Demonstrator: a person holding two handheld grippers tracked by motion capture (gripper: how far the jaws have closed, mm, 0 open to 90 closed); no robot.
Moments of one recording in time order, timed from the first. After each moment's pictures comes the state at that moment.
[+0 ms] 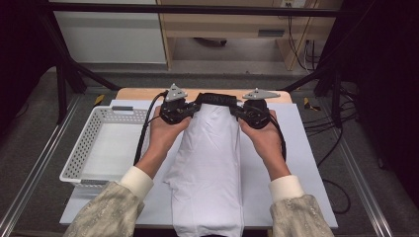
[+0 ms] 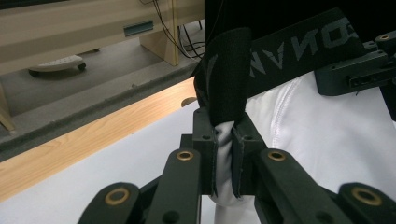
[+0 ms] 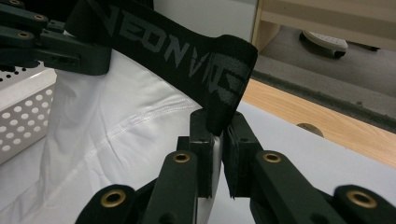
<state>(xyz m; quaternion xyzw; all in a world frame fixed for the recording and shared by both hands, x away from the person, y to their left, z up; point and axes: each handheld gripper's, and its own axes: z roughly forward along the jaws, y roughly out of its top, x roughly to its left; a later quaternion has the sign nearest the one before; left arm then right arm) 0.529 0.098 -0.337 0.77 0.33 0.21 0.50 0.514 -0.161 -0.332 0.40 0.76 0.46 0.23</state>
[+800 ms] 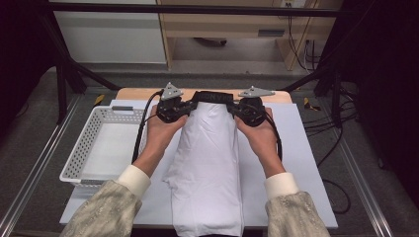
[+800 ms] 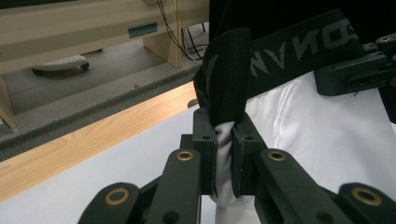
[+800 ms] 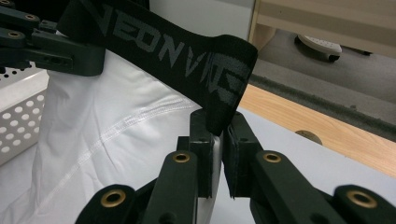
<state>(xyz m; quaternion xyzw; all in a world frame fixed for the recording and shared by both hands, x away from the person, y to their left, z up) 0.534 0.109 -0.335 0.76 0.34 0.22 0.51 0.521 -0.149 -0.331 0.40 0.75 0.46 0.24</state>
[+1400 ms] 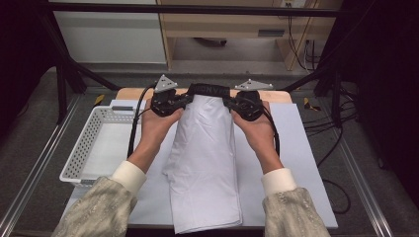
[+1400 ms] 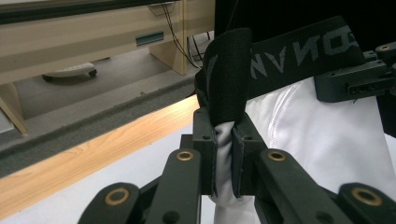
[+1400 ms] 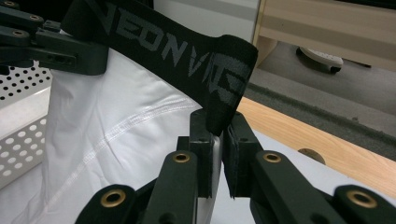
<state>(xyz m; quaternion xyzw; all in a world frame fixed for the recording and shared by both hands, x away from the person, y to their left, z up) 0.534 0.117 -0.311 0.75 0.34 0.23 0.51 0.523 -0.139 -0.310 0.39 0.75 0.47 0.25</state>
